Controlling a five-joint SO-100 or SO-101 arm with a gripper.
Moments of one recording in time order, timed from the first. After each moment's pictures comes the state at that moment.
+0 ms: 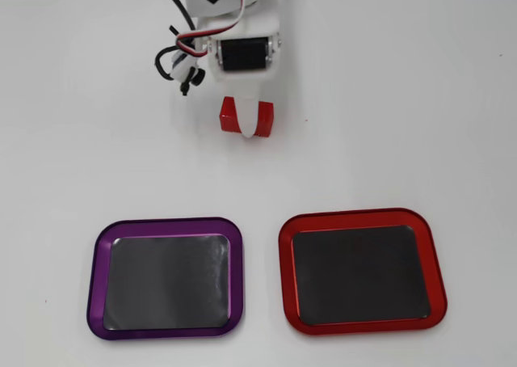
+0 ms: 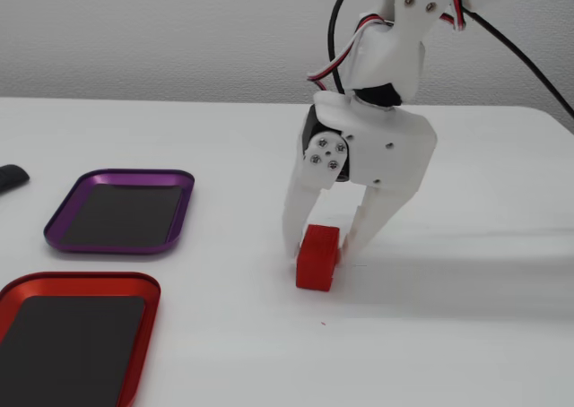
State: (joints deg) arm 7.0 95.2 114.8 47.3 -9.9
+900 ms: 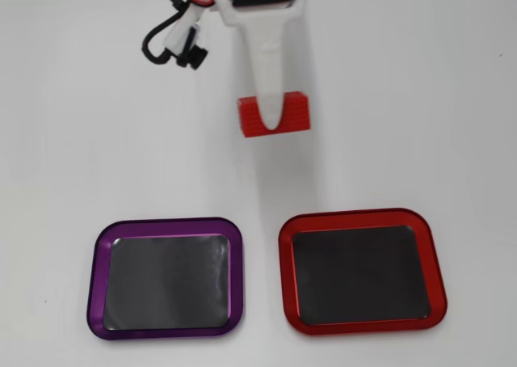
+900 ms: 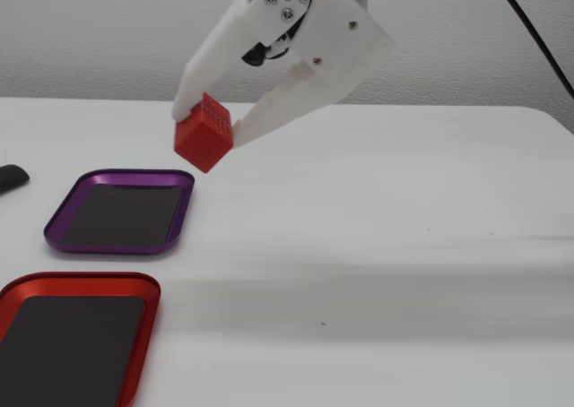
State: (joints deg) arm 0.4 106.9 104.2 37.2 -12.8
